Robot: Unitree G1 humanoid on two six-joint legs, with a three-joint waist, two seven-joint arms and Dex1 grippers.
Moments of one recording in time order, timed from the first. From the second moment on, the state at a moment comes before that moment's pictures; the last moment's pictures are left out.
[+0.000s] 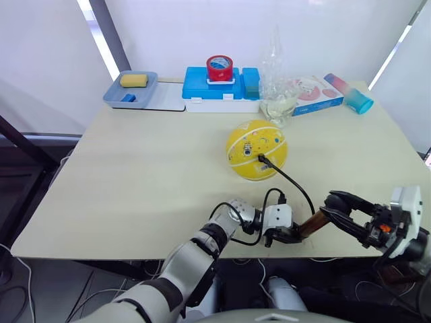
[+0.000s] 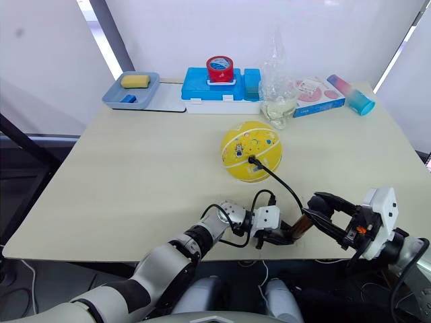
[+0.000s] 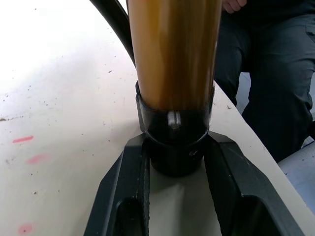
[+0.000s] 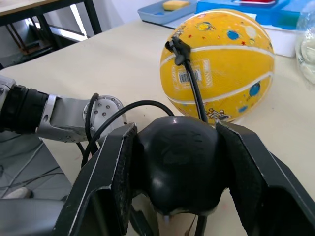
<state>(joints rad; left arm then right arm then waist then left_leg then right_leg) -0.74 -0.13 -0.38 1.25 0.26 -0.56 -1.07 0.39 -0.75 -0.47 -0.62 0.88 0.43 0.82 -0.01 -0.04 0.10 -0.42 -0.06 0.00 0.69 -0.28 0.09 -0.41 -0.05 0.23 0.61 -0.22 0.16</state>
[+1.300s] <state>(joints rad) -0.74 -0.13 -0.39 1.25 0.26 -0.56 -1.07 0.41 -0.72 -0.40 -0.56 0.78 0.35 0.87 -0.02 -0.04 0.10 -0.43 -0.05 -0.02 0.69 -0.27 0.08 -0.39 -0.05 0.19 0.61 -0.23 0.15</state>
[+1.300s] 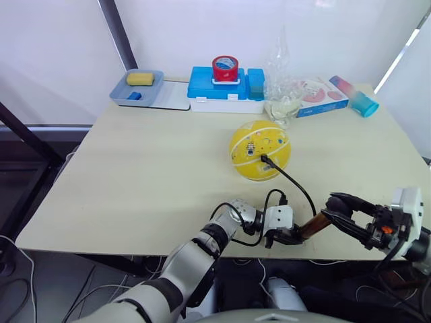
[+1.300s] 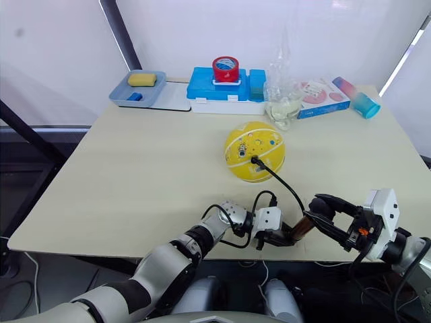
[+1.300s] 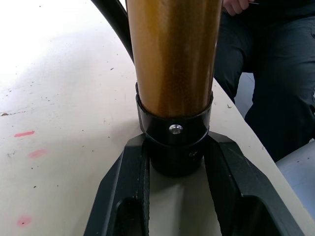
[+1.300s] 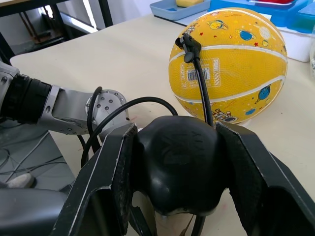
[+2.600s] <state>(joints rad) -0.74 -0.14 -0.40 1.26 0.27 -0.56 -1.07 0.41 -0.74 -0.37 -0.59 0.75 0.37 0.86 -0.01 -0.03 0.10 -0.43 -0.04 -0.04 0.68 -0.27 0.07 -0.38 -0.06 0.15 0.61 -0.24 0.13</state>
